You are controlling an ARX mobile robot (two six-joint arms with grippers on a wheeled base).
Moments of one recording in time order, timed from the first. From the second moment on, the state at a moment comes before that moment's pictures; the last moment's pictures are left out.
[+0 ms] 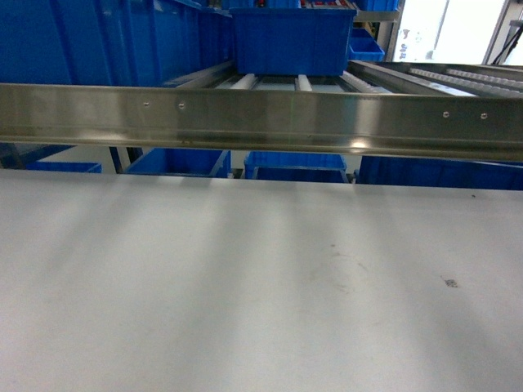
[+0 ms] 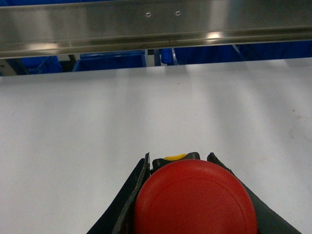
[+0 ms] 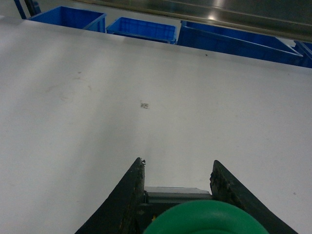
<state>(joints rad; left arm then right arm) -0.14 0.90 0.46 0.04 -0.08 0.00 -0.31 0.70 0.03 0.32 -0.34 -0.23</state>
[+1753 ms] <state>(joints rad) -0.14 0.89 0.46 0.04 -0.08 0.00 -0.31 0.70 0.03 0.32 -0.34 -0.23</state>
